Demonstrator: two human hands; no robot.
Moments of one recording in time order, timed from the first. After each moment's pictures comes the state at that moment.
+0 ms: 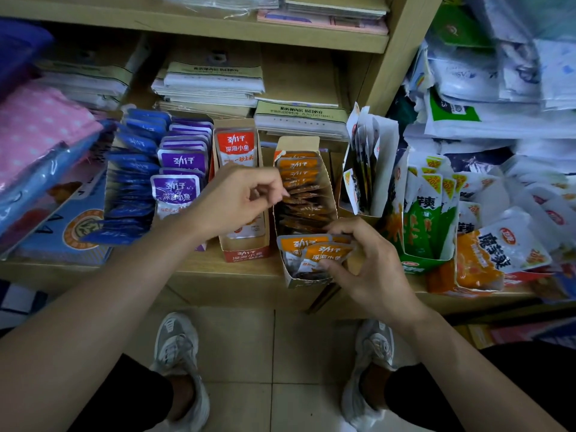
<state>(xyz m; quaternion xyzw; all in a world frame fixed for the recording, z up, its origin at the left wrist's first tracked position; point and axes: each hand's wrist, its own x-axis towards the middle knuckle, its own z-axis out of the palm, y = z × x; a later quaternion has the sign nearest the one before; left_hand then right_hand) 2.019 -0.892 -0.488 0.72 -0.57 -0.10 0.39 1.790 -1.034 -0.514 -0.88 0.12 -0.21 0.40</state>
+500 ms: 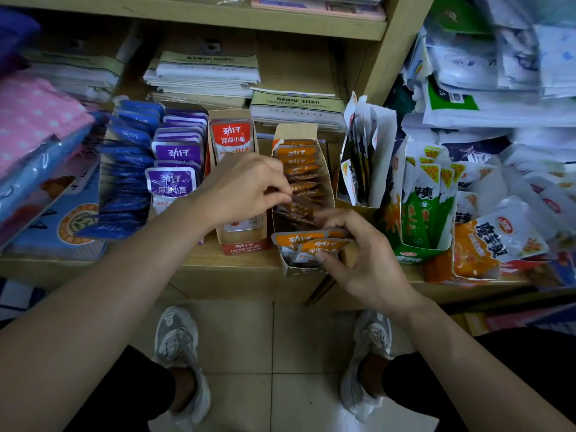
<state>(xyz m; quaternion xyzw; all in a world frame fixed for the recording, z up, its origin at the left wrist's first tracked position) 2.019 -0.909 -0.479 0.72 -0.65 0.02 0.23 1.793 -1.031 -0.510 -0.87 0.12 -0.17 0.45</state>
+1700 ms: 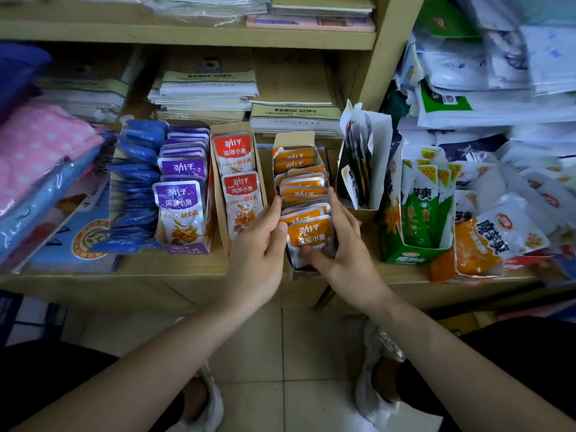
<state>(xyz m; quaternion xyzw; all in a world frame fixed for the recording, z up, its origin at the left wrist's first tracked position) 1.914 -0.877 -0.511 0.79 -0.32 -0.14 0.51 1.817 -1.015 -0.535 -0.81 0.22 -0.16 0.52</state>
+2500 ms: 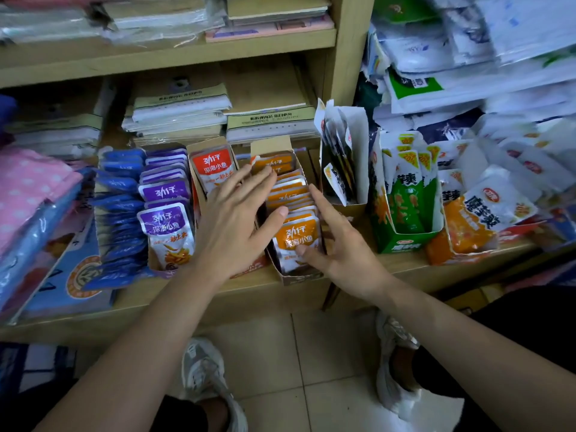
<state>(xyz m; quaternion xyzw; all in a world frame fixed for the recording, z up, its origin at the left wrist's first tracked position) 1.990 -0.899 -0.499 0.81 -0.54 0.08 0.20 1.816 -1.023 -0.533 -0.82 0.20 -0.16 0.51</state>
